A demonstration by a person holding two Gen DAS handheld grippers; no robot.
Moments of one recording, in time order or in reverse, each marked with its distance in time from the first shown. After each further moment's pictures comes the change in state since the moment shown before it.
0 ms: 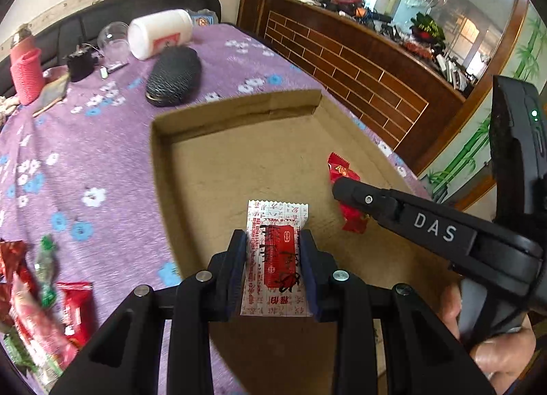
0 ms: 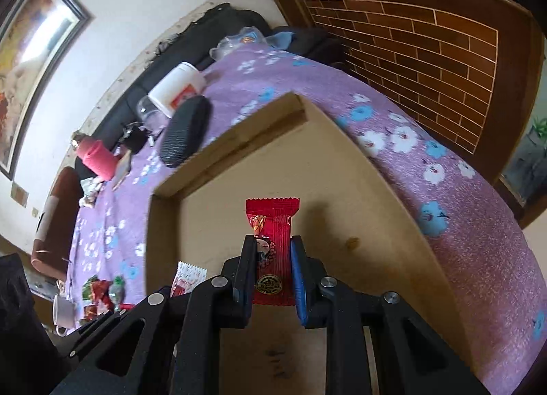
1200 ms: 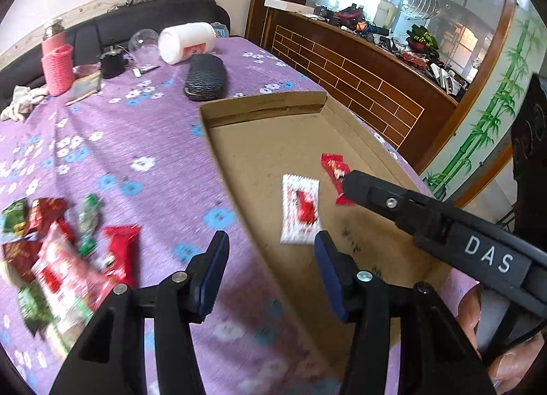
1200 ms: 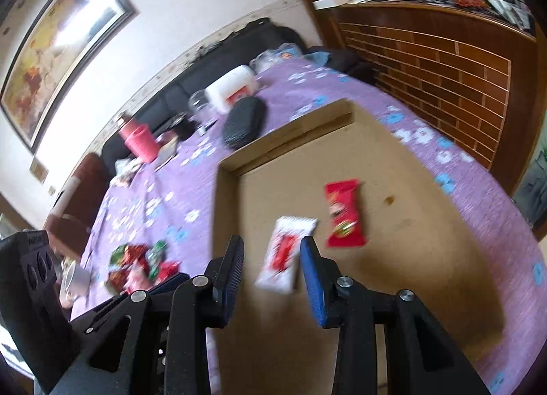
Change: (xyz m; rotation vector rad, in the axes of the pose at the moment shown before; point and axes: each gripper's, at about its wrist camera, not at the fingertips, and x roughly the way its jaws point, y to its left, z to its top) left arm -0.066 0.021 -0.051 -0.007 -0.076 0.020; right arm -0.058 0.056 -0.062 -0.138 -0.081 0.088
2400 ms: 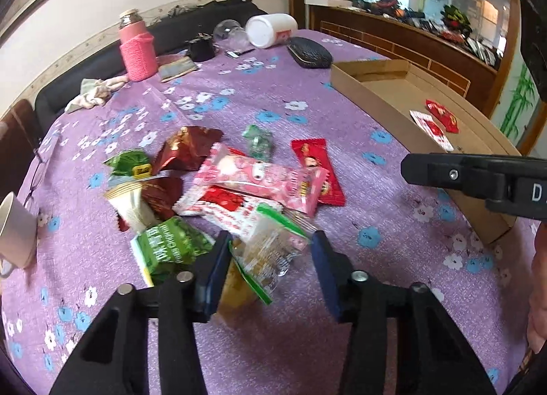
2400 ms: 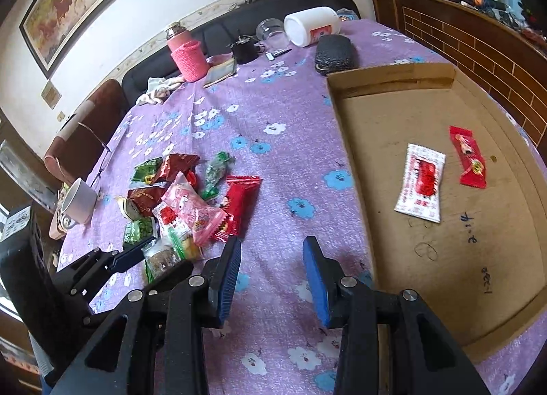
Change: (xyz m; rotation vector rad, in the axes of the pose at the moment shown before) left arm -0.042 0.120 -0.077 0.068 -0.022 0.236; right arm 0.048 0.106 -0.062 -0.206 0.173 0.010
